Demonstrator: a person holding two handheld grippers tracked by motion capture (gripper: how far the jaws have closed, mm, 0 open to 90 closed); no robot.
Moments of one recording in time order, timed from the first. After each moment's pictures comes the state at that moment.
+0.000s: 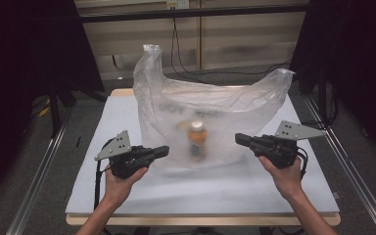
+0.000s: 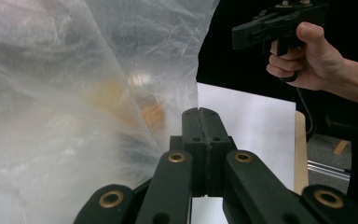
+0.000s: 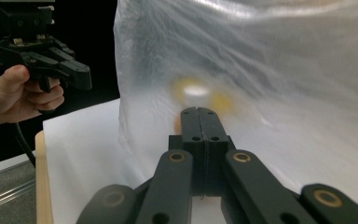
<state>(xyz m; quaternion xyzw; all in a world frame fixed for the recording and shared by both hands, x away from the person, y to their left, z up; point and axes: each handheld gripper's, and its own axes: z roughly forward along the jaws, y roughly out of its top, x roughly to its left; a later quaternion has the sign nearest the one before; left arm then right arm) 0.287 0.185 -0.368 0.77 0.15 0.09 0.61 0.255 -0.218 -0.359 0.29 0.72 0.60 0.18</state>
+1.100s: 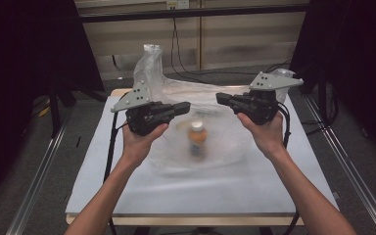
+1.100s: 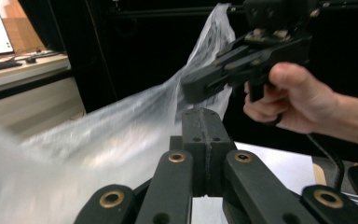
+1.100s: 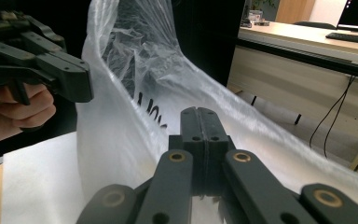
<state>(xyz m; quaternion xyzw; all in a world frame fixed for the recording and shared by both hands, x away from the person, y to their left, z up) 0.338 0.124 -0.280 0.75 0.10 0.11 0.65 0.321 -0.173 -0.280 0.29 0.73 0.58 0.22</state>
